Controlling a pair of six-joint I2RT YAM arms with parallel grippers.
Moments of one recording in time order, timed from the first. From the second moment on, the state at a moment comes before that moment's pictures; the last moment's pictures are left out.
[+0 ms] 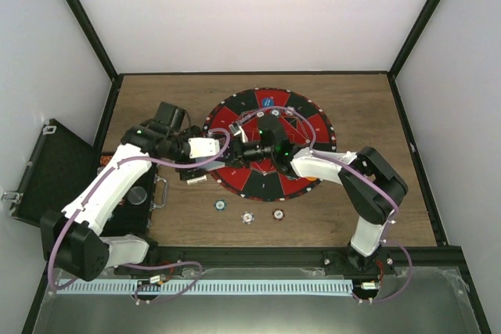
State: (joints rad) left arm -0.39 1.28 1.12 -0.94 0.31 1.06; right arm 0.76 1.76 1.01 0.46 -0.86 1.17
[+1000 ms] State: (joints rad) left arm -0.39 1.26 1.14 -0.98 0.48 0.99; right arm 0.76 1.74 0.93 0.69 -0.91 1.31
